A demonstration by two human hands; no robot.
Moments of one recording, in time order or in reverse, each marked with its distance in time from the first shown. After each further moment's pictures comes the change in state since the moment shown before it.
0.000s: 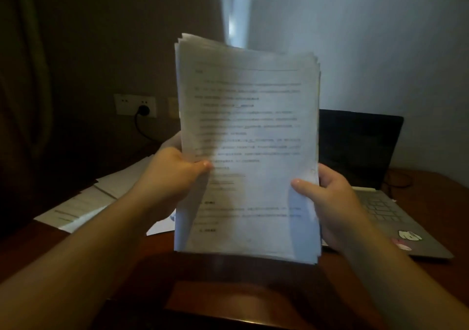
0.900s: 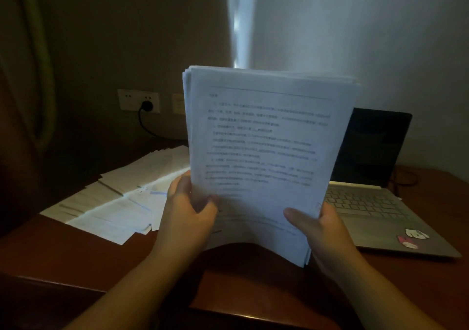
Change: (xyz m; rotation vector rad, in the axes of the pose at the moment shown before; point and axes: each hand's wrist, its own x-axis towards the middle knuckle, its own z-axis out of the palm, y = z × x) left_hand -0.025 -0.085 0.021 0.177 0.189 0.078; right_hand -0.015 0.055 0.008 0.021 0.078 0.151
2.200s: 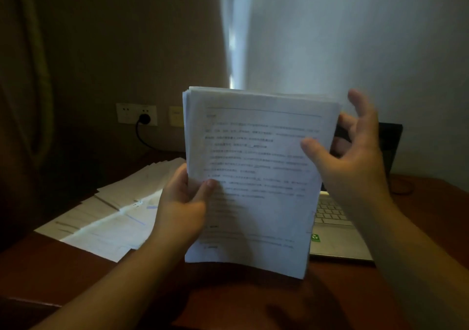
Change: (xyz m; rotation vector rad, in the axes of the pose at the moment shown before) left_hand 0.025 0.028 -0.002 -0.333 -0.019 0.063; right_hand 0.016 -0.112 -0.003 -0.199 0.152 -0.626
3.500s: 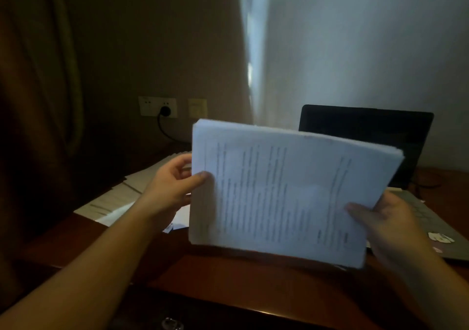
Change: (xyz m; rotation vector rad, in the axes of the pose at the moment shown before) left_hand 0.017 0.009 -0.063 0.013 -0.145 -0.259; right_hand -0.063 0.063 -0.033 0.131 -0.030 0.573
